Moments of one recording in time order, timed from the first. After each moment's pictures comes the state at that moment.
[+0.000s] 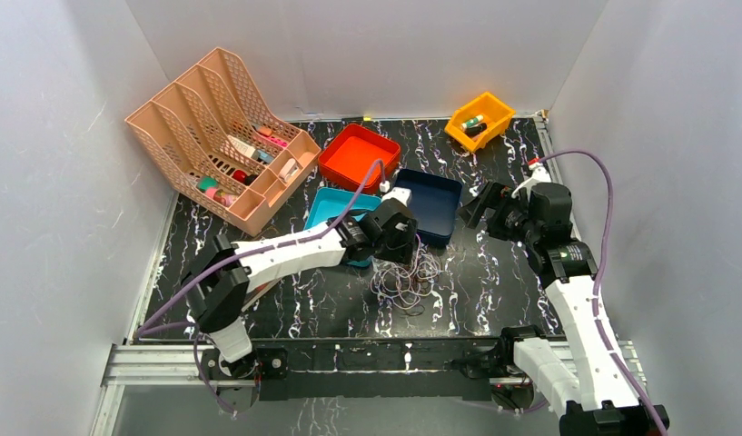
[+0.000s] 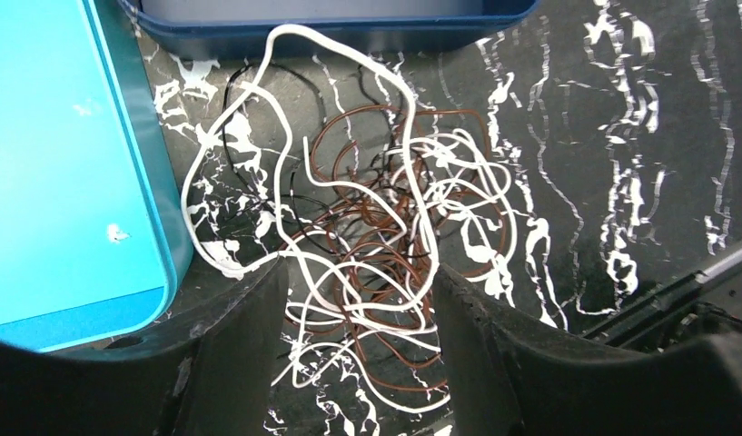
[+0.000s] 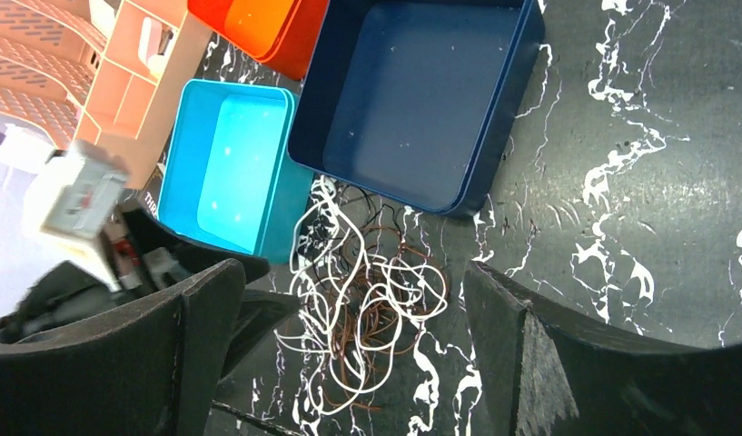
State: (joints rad) left arm -1.02 1.71 1.25 -0.43 -0.20 -0.64; right arm 0.13 0.81 0.86 -0.56 -0.28 0.49
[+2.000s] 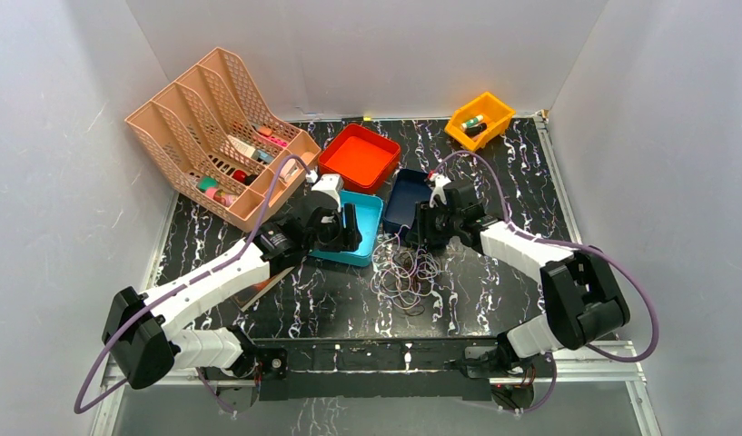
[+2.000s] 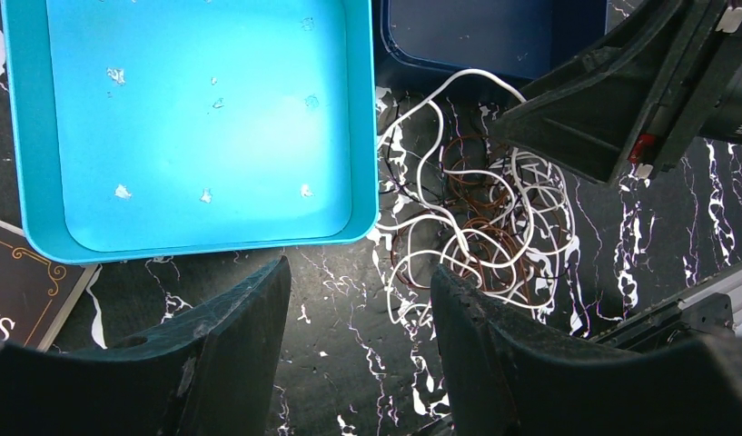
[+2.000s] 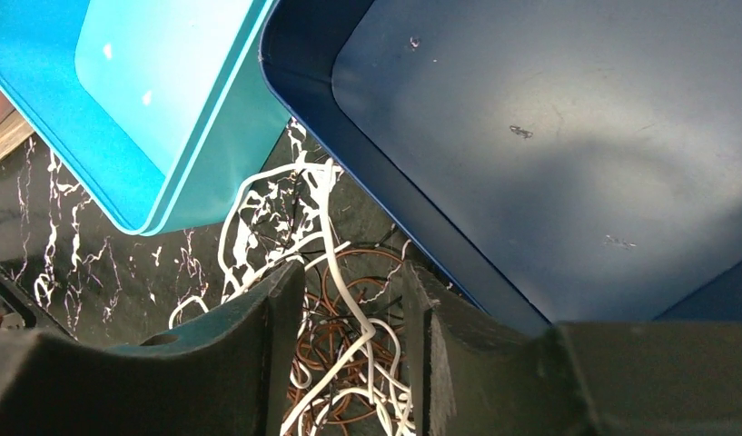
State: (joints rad) left arm -0.81 1.22 0.94 -0.43 -0.18 -0.59; right arm 0.46 1.43 0.76 -0.10 -0.33 0.31
